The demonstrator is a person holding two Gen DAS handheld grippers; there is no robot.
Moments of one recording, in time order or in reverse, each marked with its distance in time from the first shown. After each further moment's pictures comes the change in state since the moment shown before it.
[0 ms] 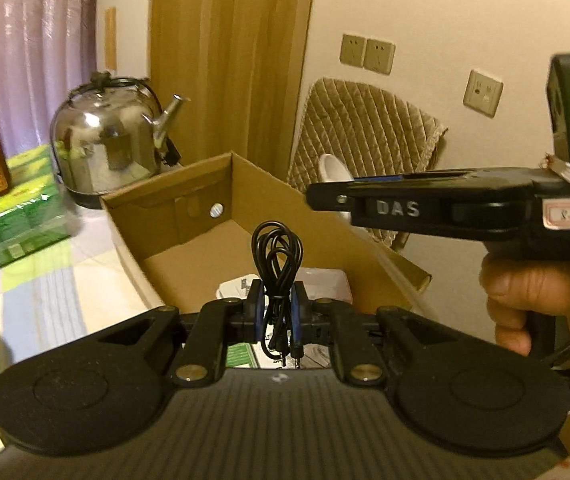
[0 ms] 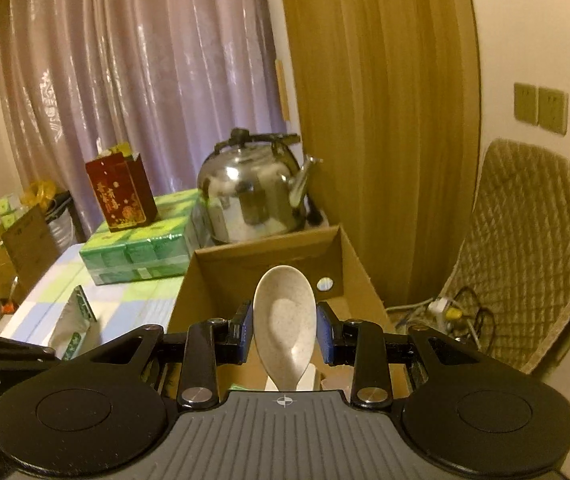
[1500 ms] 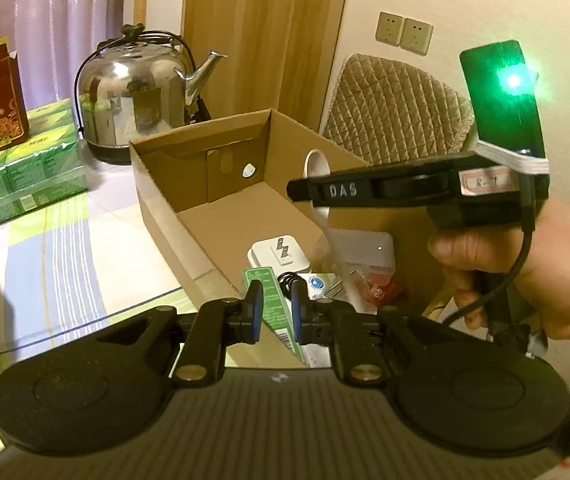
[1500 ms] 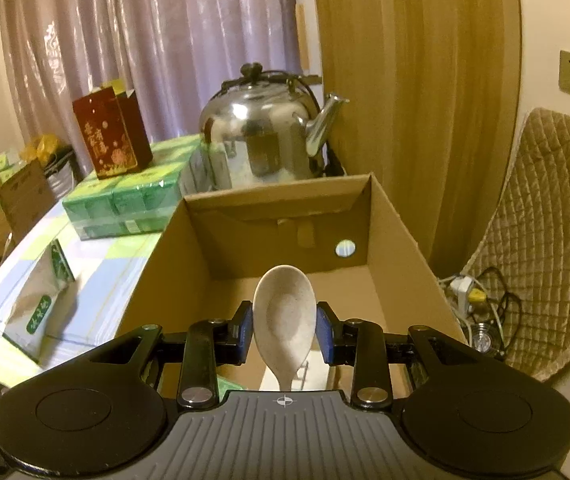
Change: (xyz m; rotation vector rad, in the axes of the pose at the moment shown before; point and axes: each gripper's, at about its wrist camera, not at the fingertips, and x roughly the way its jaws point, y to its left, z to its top) left arm 0.011 0.036 -0.031 -0.089 0.037 0.048; right arm 0.086 -0.004 -0.017 -0.051 0.115 0.025
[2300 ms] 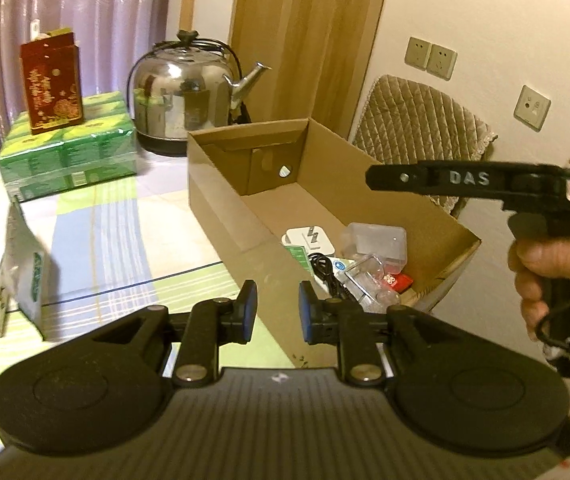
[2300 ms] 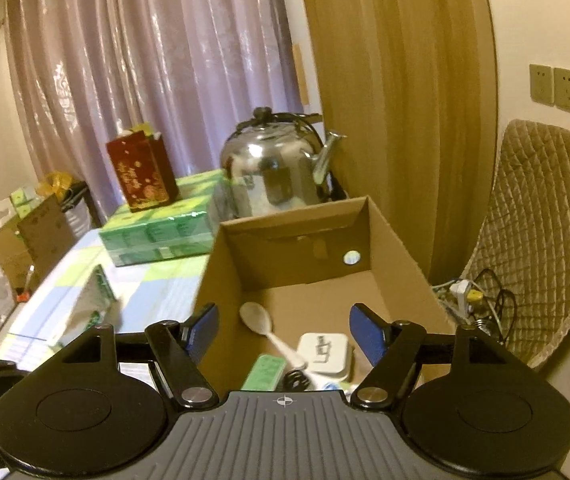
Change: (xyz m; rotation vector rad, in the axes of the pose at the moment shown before) left arm -0.066 0.019 -0.033 -0.087 -0.051 0.068; right arm -0.089 0.026 -0.018 0.060 -0.093 0.027
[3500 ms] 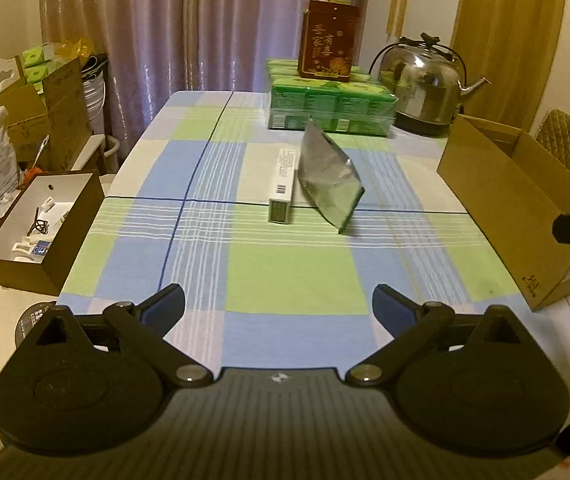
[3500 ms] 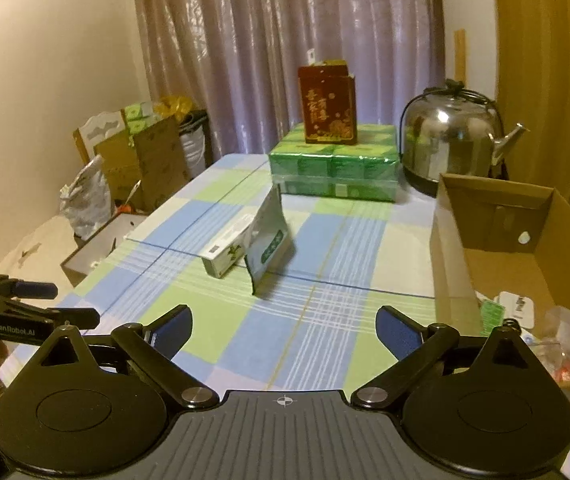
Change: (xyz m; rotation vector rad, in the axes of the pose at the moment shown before) left arm -0.143 0.193 -0.116 -0.245 0.016 0.408; right arm -0.002 0.187 -0.069 -0.240 0.127 0.244
